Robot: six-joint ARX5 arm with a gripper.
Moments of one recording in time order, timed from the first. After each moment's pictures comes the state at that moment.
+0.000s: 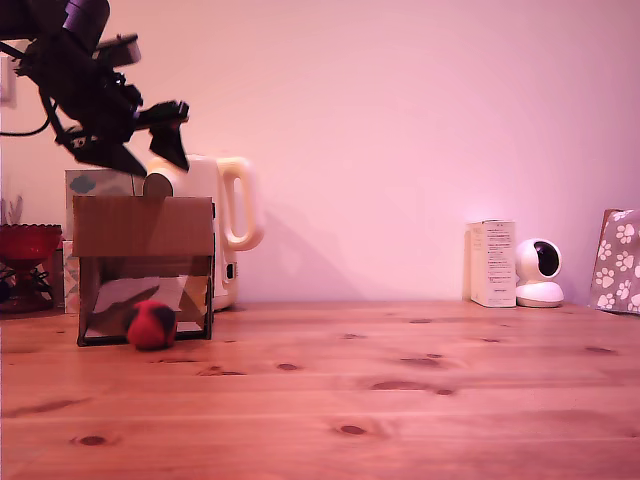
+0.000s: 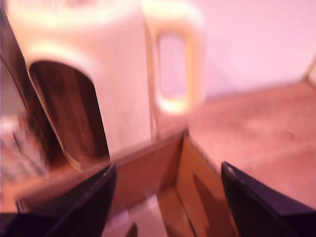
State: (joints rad) arm -0.15 1.83 1.47 -0.14 0.18 -0.02
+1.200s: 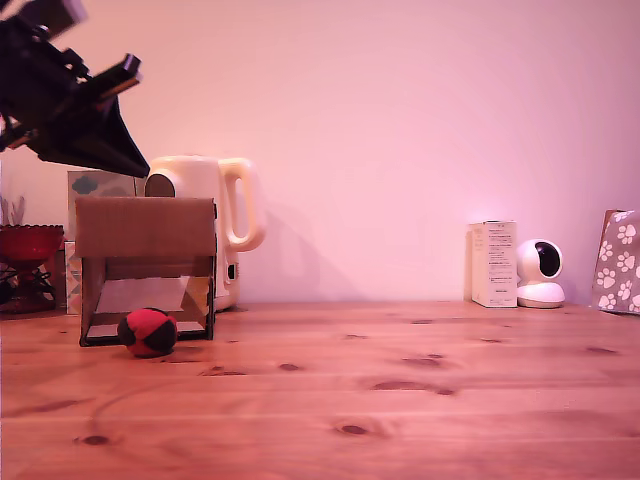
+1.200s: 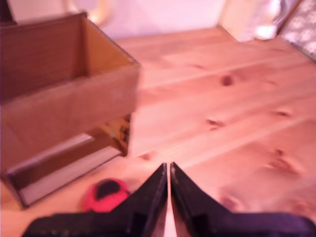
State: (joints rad) arm -0.21 1.32 0.83 0.02 0.33 -0.07
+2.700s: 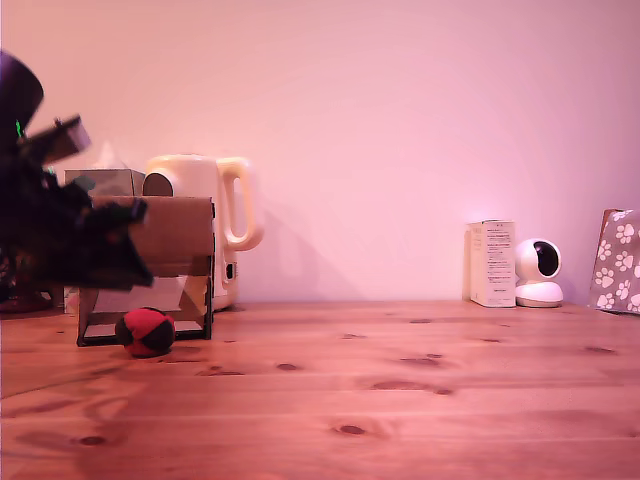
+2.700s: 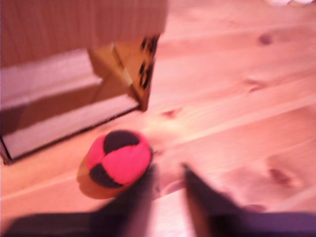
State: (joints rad) arm -0.21 1.63 0.66 0.44 0.24 -0.09
